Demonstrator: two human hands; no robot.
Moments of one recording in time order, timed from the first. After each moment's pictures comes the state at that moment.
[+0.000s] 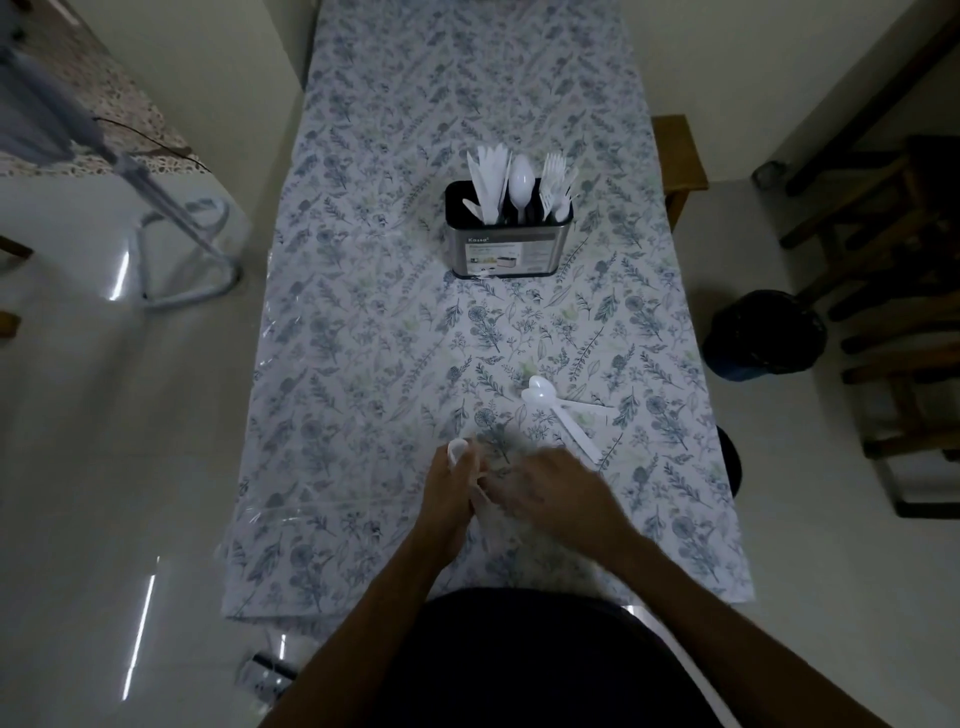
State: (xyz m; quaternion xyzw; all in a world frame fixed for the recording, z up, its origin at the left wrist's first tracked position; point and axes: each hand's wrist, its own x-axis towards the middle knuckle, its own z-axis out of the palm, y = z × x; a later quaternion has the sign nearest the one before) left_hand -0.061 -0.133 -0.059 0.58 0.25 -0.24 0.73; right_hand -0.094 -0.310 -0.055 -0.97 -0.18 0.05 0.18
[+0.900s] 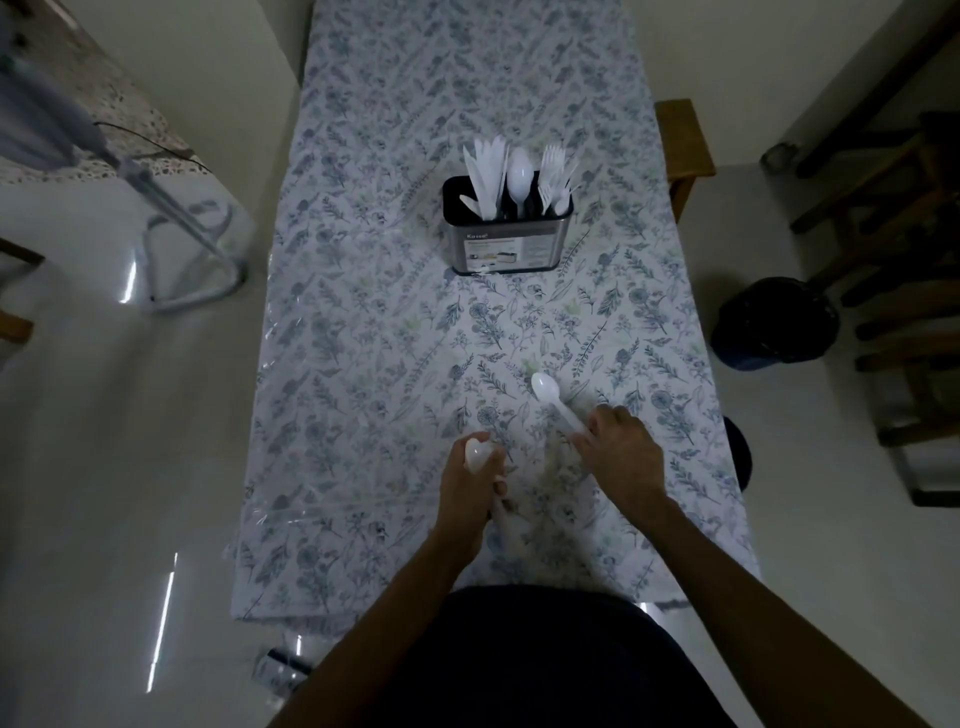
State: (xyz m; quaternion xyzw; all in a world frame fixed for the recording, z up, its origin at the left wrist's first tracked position) left_hand -0.061 -0.155 -0.057 0.60 0.27 -0.23 0.71; right_hand -0.060 -0.358 -0.070 -0.97 0.14 0.09 0.15
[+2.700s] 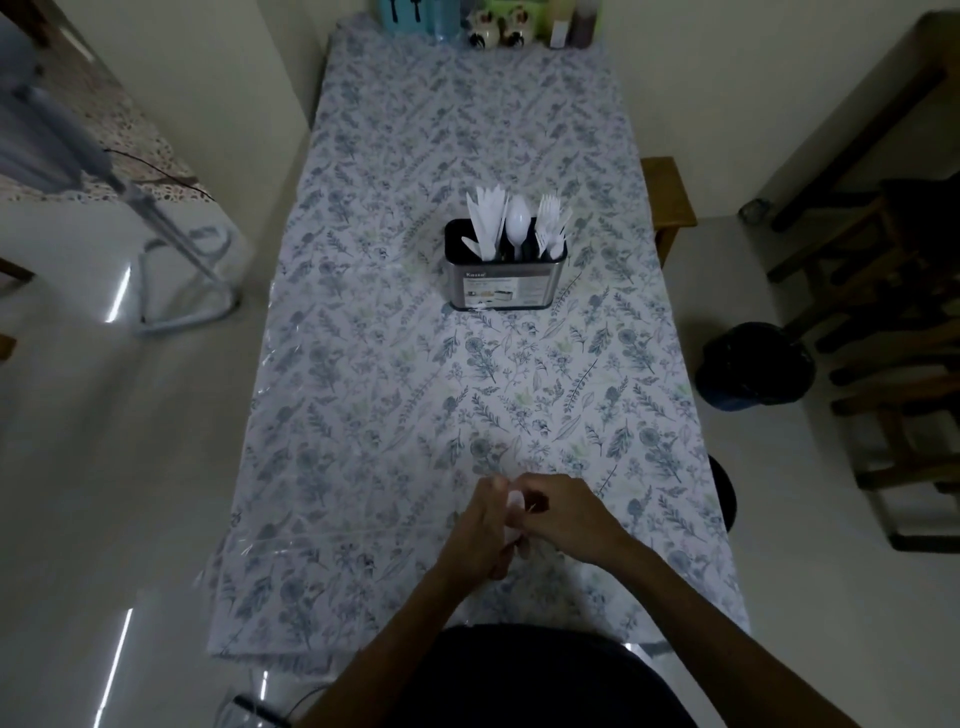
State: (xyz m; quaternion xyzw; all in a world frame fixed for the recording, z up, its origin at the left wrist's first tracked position) left_hand -0.073 -0.157 -0.041 0.71 0.04 -0.33 0.62; right_hand -0.067 -0.313 -0.004 -0.84 0.02 0.25 0.48
